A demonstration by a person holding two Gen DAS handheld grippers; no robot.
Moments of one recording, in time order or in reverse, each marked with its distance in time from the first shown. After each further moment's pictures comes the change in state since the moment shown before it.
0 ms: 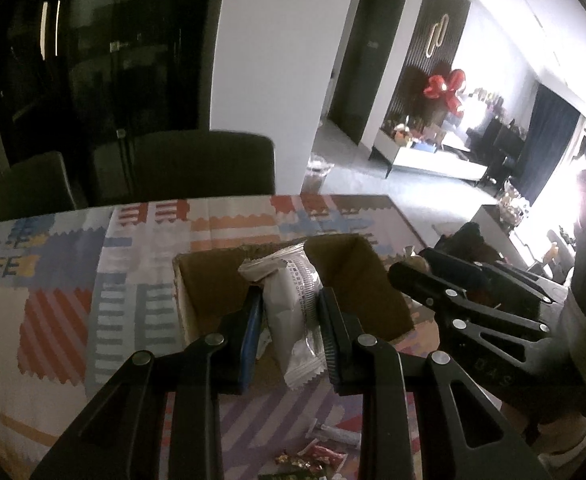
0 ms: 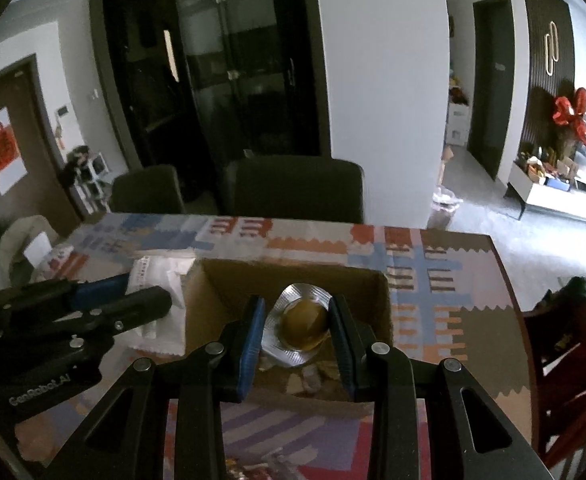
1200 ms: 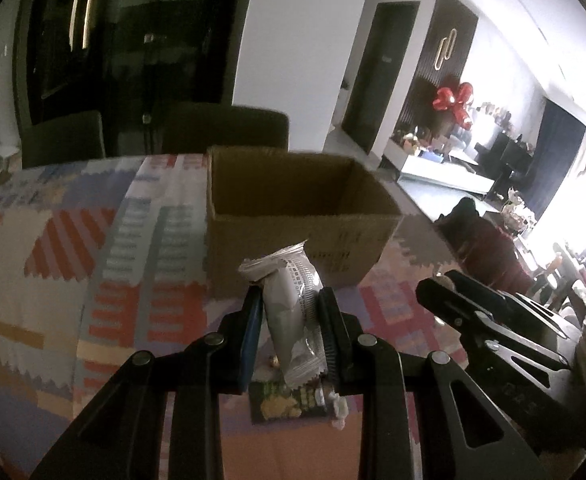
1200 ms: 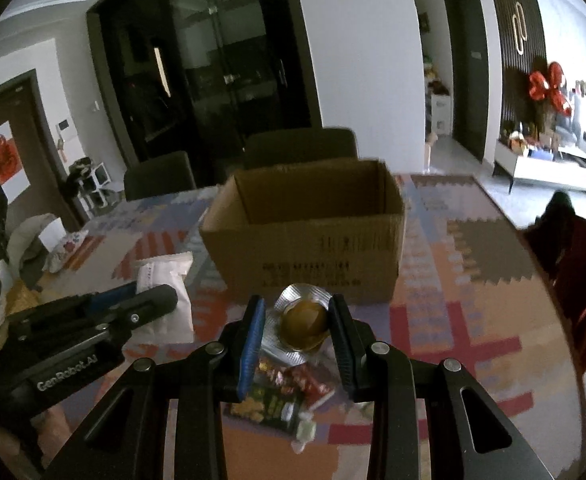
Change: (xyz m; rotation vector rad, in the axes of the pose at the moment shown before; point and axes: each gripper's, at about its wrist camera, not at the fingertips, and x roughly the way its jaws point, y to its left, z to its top) left arm -0.071 -0.009 -0.152 -0.048 -0.085 0.028; right arm -0.078 0.041 -0.150 0.082 -0.092 0.007
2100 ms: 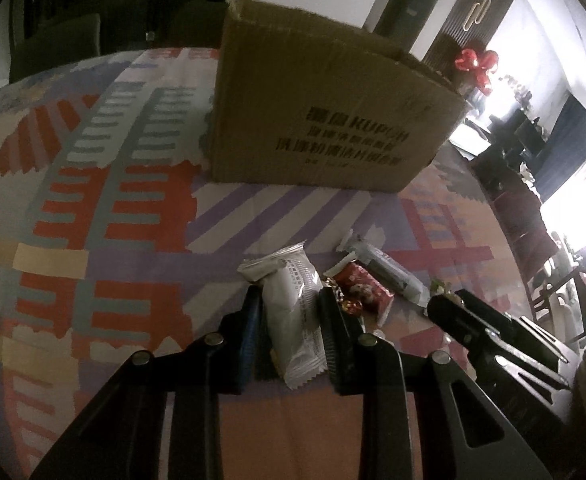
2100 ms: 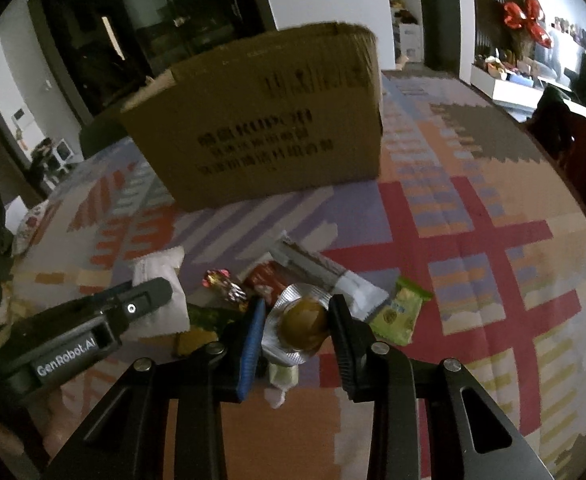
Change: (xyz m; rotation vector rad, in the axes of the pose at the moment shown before) left arm 0.090 0.033 -0.087 -0.101 0.244 -0.021; right arm 0.067 -0.016 -0.091 0.139 0.236 -0.078
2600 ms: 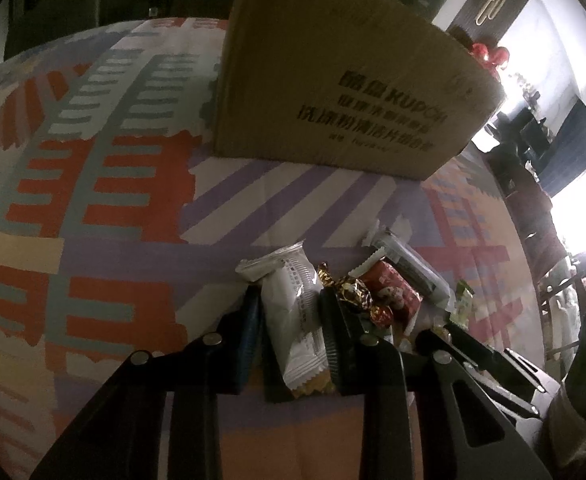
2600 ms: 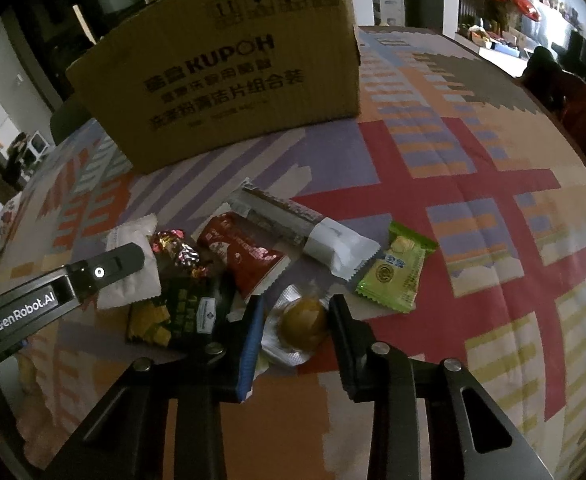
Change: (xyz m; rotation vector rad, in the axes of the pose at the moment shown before) left arm 0.039 0.018 0.003 -0.038 0.068 -0.010; right arm 0.044 -0.015 -0.023 0.055 0.113 -0.066
